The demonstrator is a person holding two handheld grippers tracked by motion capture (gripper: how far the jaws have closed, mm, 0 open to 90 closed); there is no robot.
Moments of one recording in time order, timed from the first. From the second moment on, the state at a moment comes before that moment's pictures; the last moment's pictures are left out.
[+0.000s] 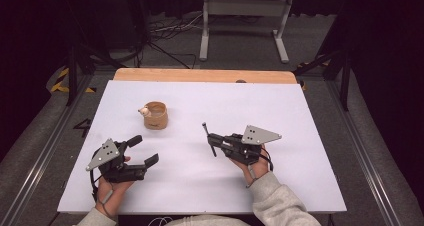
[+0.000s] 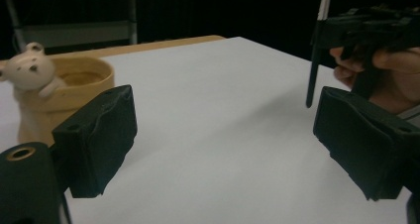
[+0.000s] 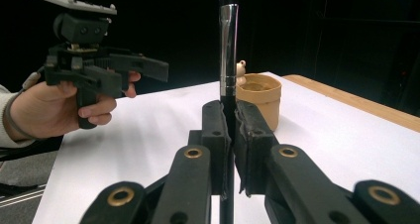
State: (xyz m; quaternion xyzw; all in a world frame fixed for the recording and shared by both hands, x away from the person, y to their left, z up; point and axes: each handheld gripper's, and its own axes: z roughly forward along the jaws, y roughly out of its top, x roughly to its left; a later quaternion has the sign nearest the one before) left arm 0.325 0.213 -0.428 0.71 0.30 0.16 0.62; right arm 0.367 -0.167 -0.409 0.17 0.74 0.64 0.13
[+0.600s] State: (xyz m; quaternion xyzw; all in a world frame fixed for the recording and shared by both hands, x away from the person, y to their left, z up) left arm 0.342 0.170 -0.395 0.73 0.23 0.14 0.63; right arm 0.365 -0.167 -0.406 0.16 0.74 0.63 0.14
